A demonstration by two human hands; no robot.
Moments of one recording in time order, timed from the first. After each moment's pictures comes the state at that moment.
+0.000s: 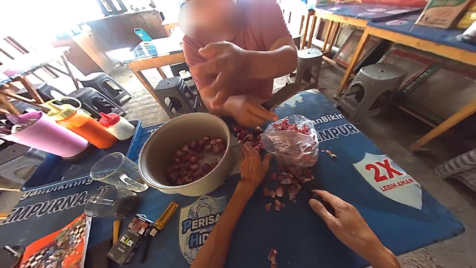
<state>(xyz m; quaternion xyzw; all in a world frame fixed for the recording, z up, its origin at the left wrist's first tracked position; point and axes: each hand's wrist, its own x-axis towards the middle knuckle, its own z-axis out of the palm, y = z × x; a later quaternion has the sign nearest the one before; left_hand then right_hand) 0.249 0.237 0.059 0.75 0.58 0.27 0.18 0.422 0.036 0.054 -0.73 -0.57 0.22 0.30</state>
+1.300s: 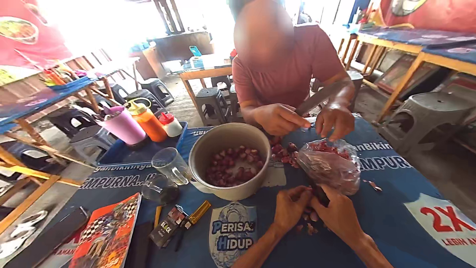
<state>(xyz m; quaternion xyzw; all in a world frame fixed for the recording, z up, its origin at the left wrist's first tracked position) 0.228 0.169 0.052 0.58 0.38 0.41 0.59 0.373 0.135 0.051 -0.64 -0.65 0.06 0.40</state>
